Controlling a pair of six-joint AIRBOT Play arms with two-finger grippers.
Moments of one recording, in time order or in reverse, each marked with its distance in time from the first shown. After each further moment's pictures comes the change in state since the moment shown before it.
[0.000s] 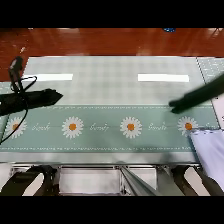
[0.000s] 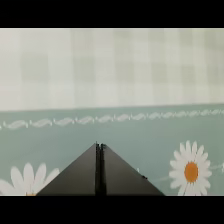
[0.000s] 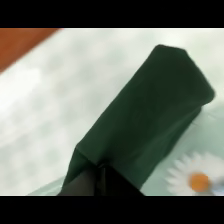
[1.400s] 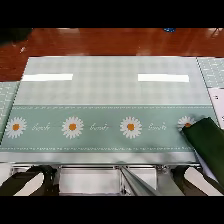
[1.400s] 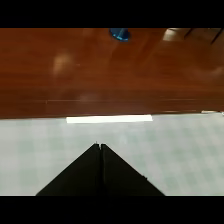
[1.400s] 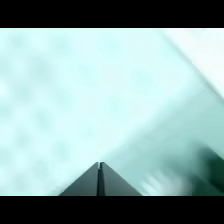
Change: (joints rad) left arm 0.034 -0.272 0.665 -0.069 0.080 0.114; right arm 0.103 -0.249 0.089 0.022 -0.170 -0.095
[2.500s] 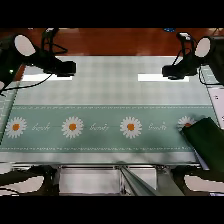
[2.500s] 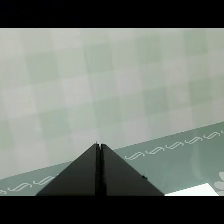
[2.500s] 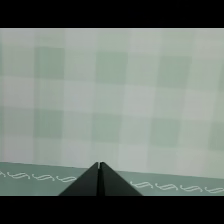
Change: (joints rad) left arm -0.213 -0.364 0.027 0.401 -0.327 -0.246; right arm 0.684 -0.349 0.017 -0.458 -0.087 0.046
